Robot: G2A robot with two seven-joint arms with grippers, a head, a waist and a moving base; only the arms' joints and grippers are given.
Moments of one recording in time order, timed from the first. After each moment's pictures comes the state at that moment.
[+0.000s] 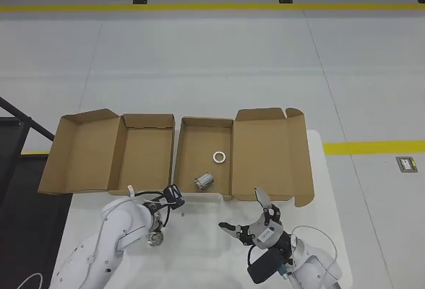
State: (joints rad) left arm 0.91 -1.03 -1.03 -1.68 1.21 -0.50 -1.32; right arm -1.37 -1.38 1.30 -1.74 -2.12 -0.23 -0.78
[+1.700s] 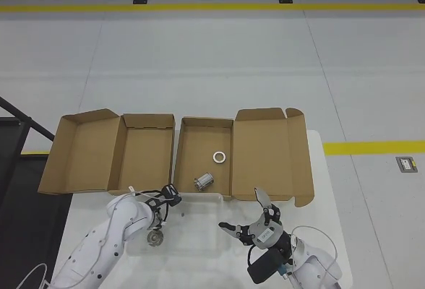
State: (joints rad) left arm 0.83 -1.05 -0.94 -1.42 1.21 -0.45 -1.15; right arm -1.37 -1.38 1.30 -1.74 -2.12 -0.23 -0.78
